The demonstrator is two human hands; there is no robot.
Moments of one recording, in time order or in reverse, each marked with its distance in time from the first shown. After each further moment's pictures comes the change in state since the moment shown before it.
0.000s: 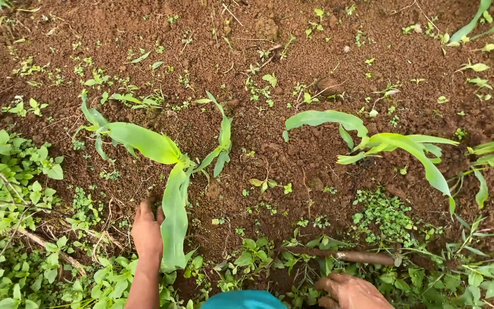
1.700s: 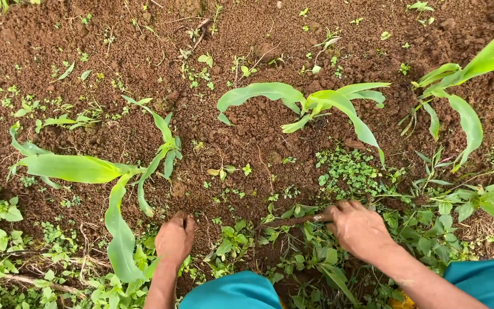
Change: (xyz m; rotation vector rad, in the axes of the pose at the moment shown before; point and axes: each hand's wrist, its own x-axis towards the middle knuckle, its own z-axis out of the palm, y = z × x) left_hand -0.066 0.096 0.030 0.372 -0.476 0.184; right_hand -0.015 0.061 -0.001 -0.195 0.777 0.020
